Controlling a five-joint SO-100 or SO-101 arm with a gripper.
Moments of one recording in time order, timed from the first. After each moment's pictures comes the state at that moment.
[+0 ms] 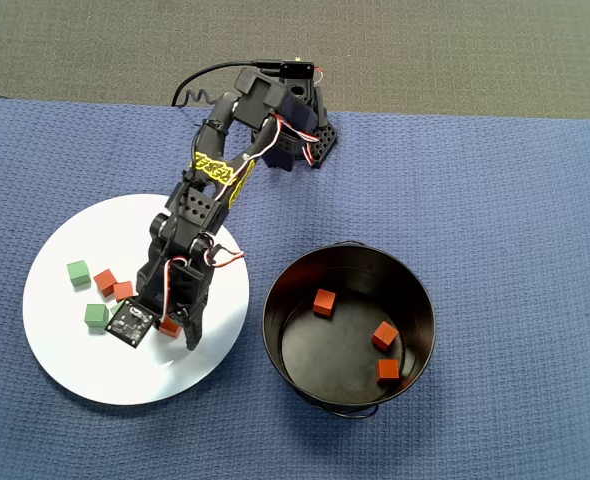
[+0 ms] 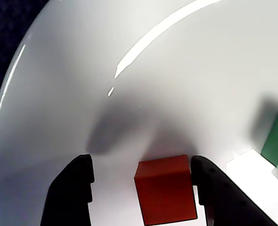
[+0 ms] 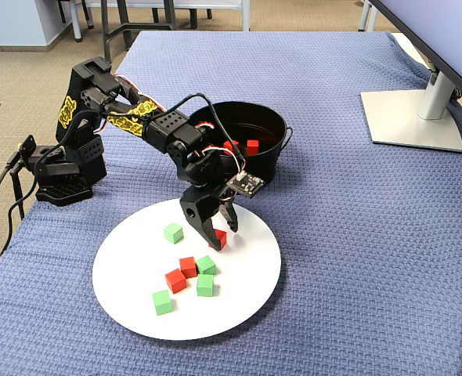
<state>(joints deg) 27.5 59.9 77.3 48.0 -91.3</state>
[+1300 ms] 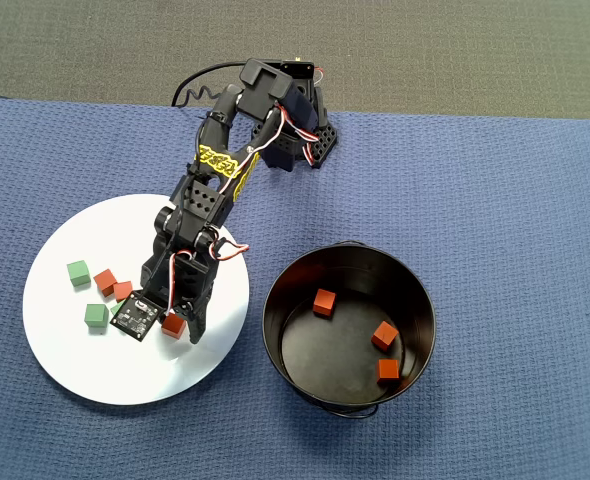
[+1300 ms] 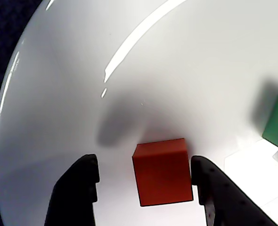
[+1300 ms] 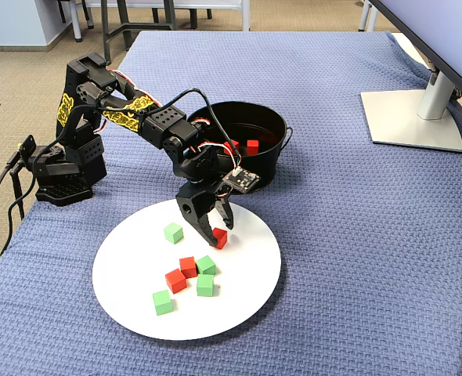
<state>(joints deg) 27.2 63.5 82.0 47.1 -91.3</state>
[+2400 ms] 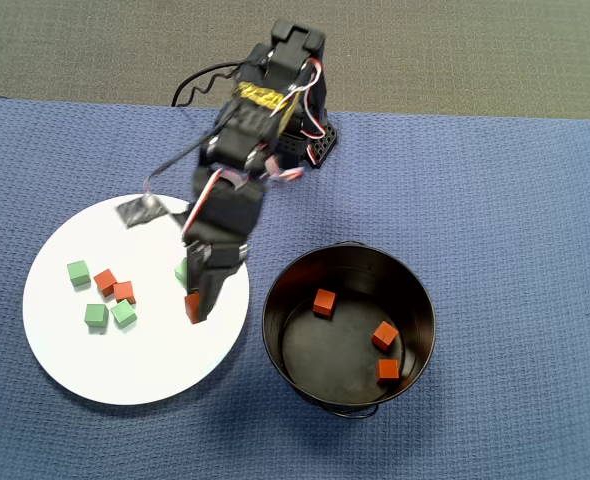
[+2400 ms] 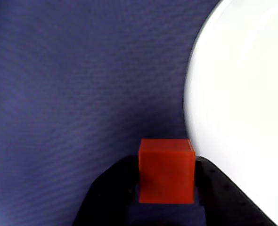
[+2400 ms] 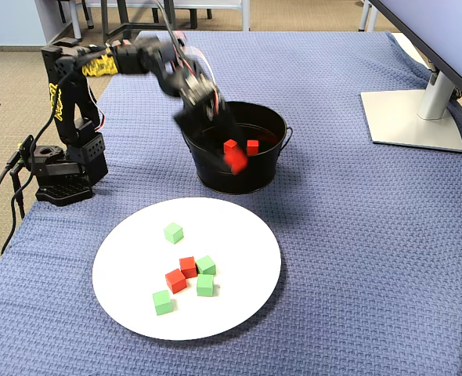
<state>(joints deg) 16.6 91.4 76.9 57.6 -40.9</state>
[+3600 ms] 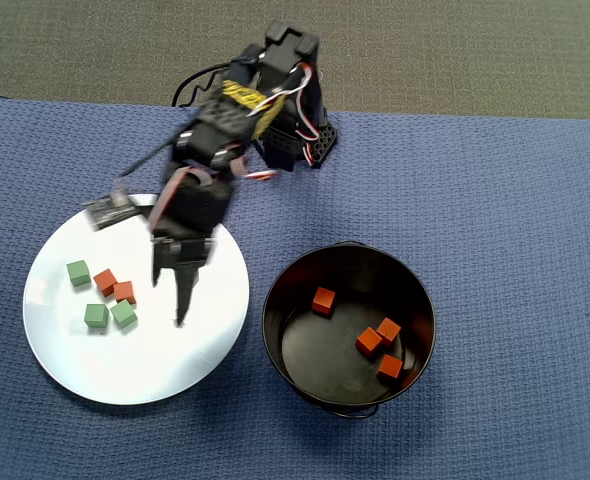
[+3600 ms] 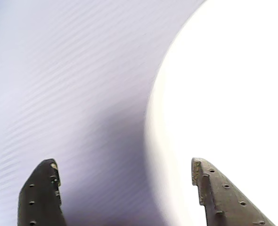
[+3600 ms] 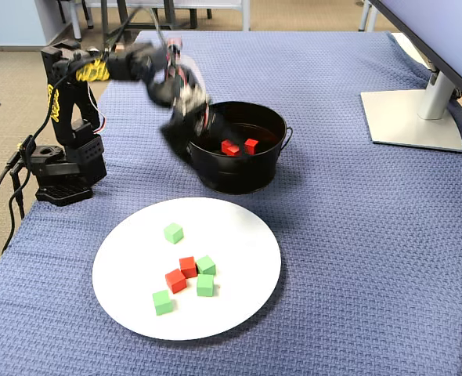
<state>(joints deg) 30.0 82.7 72.2 61.3 -63.4</state>
